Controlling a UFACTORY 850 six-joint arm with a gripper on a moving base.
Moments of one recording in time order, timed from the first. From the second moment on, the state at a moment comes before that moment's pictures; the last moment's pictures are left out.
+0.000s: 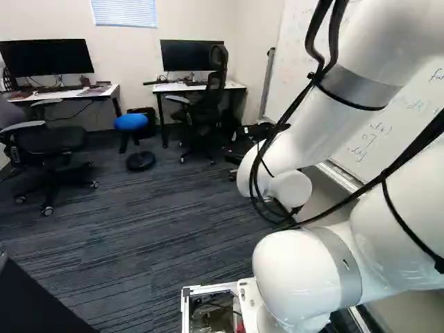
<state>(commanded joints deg) 0.0 16.0 -5.0 0.0 50.0 0.0</state>
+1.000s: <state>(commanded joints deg) 0.0 16.0 -5.0 0.0 50.0 0.0</state>
